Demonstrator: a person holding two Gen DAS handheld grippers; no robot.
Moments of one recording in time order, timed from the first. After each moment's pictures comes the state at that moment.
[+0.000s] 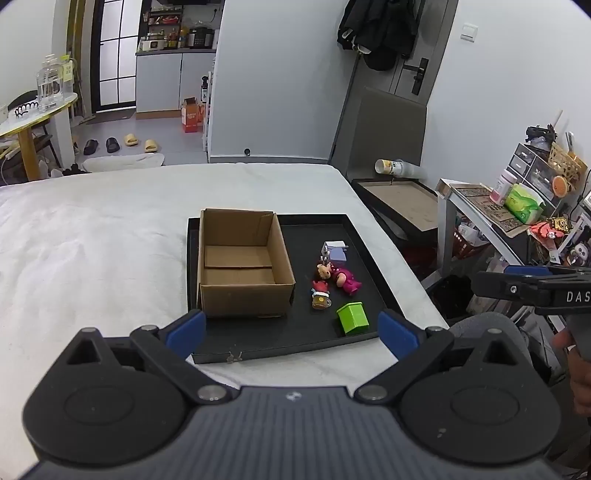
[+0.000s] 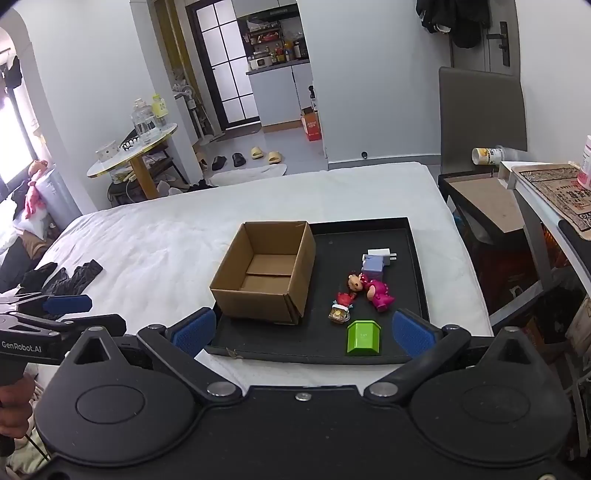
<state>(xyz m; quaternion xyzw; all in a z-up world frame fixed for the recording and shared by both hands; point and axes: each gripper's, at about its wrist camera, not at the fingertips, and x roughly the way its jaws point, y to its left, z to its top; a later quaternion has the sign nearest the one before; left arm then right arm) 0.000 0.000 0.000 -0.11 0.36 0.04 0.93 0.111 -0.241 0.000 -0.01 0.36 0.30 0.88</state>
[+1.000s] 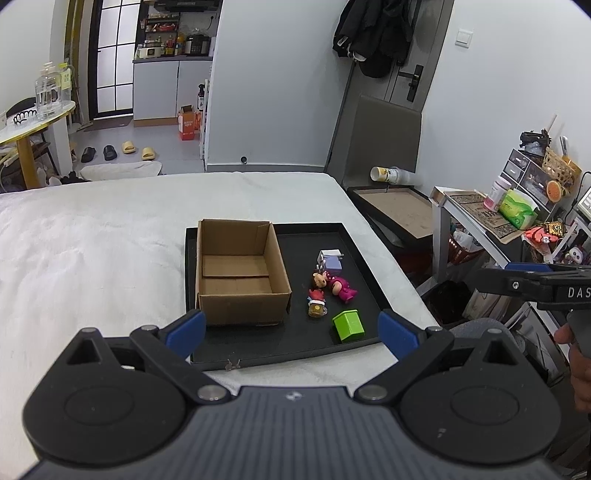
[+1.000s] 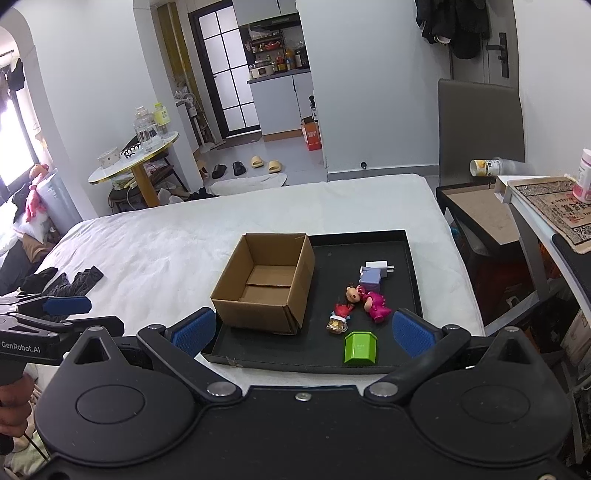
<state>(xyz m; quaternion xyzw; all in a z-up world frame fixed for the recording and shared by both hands) -0.004 -0.002 0.011 -0.10 0.35 0.04 0.93 0.104 -0.246 0.013 -0.02 0.35 0.29 0.89</state>
